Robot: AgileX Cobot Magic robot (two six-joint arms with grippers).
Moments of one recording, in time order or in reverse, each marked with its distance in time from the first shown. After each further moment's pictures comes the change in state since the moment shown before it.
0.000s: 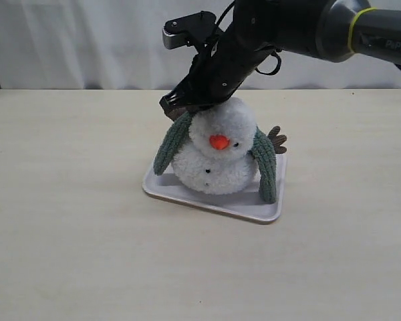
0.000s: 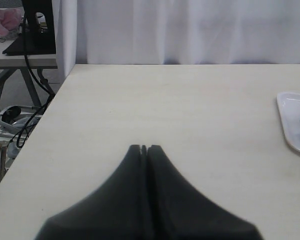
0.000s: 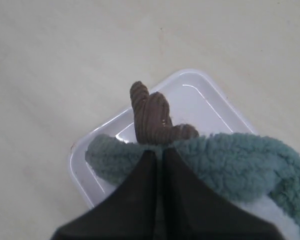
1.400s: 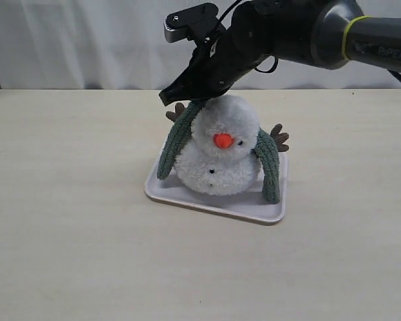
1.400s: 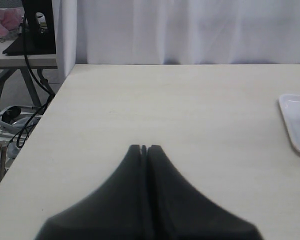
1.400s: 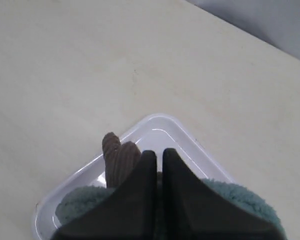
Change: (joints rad) left arm 0.000 0.000 0.000 0.000 0.000 0.000; right arm 0.000 0.017 0.019 -0.103 -0.173 0.076
